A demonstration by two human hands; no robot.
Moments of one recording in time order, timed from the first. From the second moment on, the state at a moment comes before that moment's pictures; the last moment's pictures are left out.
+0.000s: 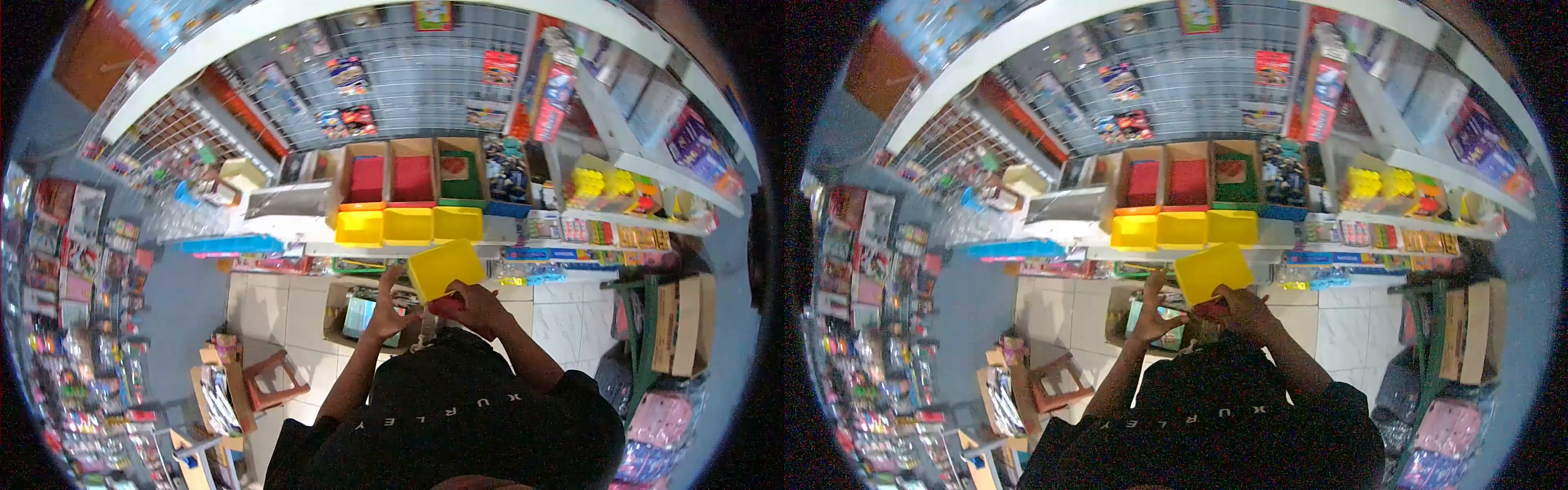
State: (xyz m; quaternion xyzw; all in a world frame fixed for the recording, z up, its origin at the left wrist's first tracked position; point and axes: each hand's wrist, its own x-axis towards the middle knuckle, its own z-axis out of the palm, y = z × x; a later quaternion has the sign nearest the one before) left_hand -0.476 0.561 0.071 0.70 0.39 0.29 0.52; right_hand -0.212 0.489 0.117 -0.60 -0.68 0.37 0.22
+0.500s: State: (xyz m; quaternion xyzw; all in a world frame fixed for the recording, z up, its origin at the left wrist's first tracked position) left_hand -0.636 0.529 0.106 0.67 0.47 0.48 0.33; right_hand -0.386 0.578 0.180 -0.29 -0.85 0.40 0.18
